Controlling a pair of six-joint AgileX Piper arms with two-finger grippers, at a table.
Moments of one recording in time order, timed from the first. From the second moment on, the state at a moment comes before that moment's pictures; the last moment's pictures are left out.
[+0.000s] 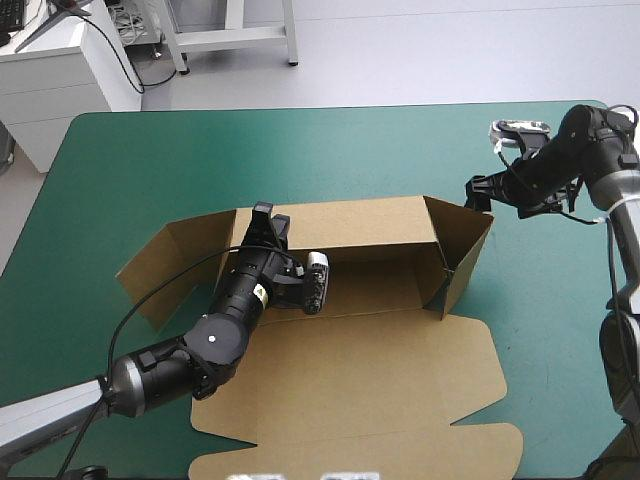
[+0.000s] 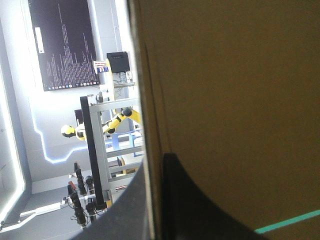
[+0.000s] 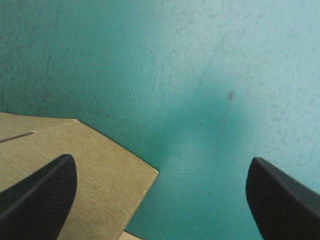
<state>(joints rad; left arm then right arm) -0.96 1.35 -0.83 1.66 0.63 -0.31 -0.04 1.77 -1.67 0.28 1.24 -0.20</state>
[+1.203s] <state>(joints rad) -0.96 1.35 -0.83 1.66 0.63 -0.31 -0.04 1.36 -1.15 0.40 1.12 -0.44</state>
